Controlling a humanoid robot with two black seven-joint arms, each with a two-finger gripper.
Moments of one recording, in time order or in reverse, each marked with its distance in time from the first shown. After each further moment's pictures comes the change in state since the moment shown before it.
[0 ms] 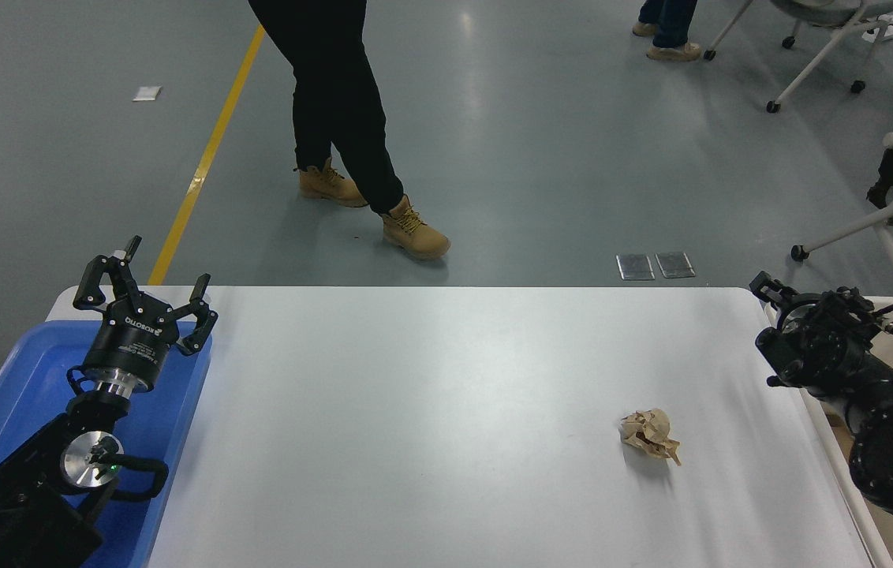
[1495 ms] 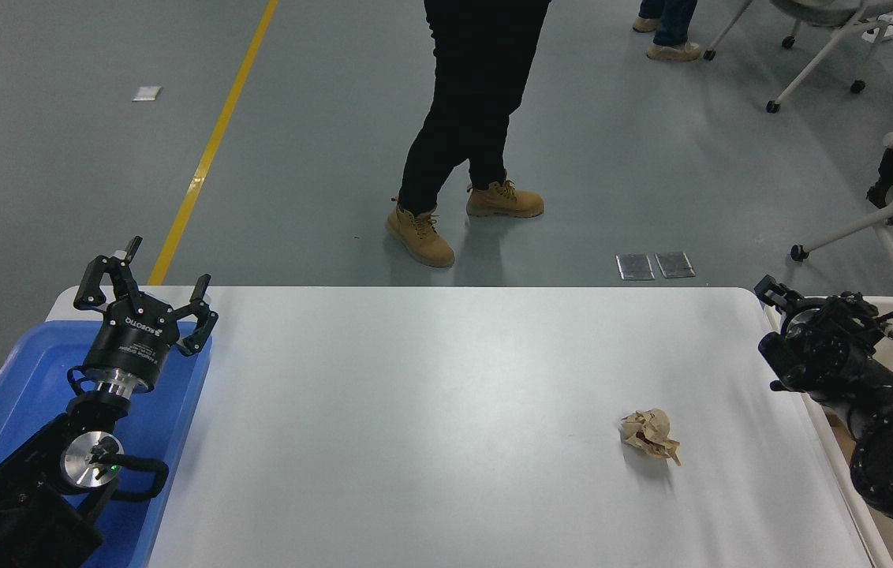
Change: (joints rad) left arm 0.000 0.000 0.001 0.000 0.000 0.000 0.001; right arm 0.000 -0.011 0.000 0.001 0.000 0.001 0.000
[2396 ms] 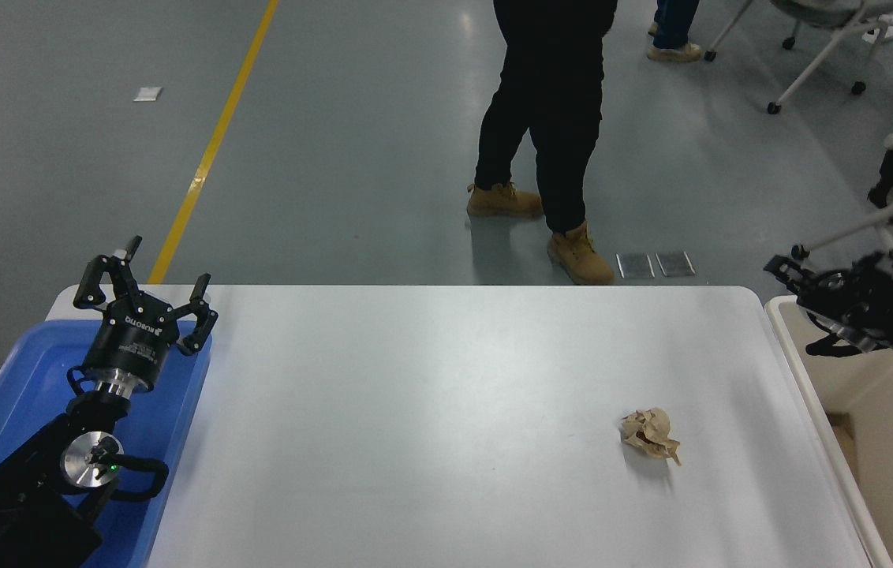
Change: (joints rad) left arm 0.000 0.000 0.000 0.000 0.000 0.000 0.000; right arm 0.570 -0.348 -0.072 0.923 -0.215 0.023 0.002
